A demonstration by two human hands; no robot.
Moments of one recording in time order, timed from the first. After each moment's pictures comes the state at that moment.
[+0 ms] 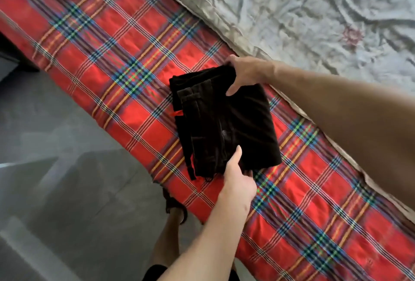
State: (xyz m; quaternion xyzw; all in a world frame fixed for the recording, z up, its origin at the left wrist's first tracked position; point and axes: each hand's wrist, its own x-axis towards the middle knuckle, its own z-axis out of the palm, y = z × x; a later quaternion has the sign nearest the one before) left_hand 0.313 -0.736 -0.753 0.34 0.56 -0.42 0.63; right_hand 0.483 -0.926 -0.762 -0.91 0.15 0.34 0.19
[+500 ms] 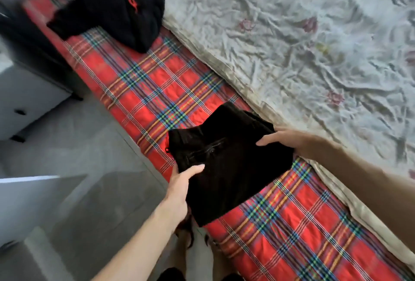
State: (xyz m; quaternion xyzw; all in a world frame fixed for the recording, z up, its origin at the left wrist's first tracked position) left_hand 0.428 -0.597 -0.636 0.58 0.33 -0.44 0.61; right_hand 0.394 -0.904 -0.631 -0.64 0.39 0.37 0.55
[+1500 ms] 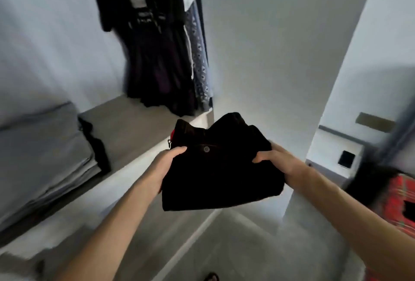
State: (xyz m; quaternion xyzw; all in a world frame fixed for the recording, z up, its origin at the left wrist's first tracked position) left_hand 0.264 -0.038 -0.196 0.52 0.49 0.19 0.67; right_hand 0.504 -0.210 -0.211 -0.64 -0.25 0.47 0.55
